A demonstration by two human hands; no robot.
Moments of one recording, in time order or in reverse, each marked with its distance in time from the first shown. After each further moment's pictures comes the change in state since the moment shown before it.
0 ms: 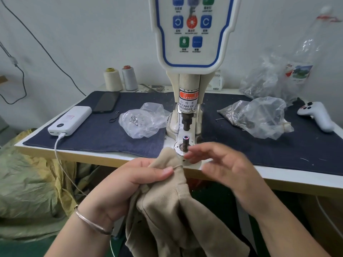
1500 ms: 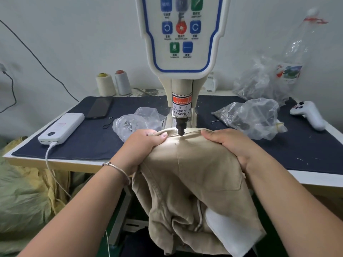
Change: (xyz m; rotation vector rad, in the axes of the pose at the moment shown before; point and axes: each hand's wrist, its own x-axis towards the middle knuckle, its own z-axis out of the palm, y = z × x) left_hand 0.089 0.030 -0.024 0.588 0.445 0.183; right_hand 0.069 0.013 -0.051 0.188 0.316 0.550
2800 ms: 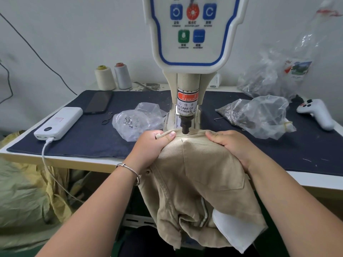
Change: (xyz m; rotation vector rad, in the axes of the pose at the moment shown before) left_hand 0.029 -0.030 0.015 0.059 0.020 0.130; right_hand 0.037 0.030 -0.015 -0.183 -0.023 -0.111
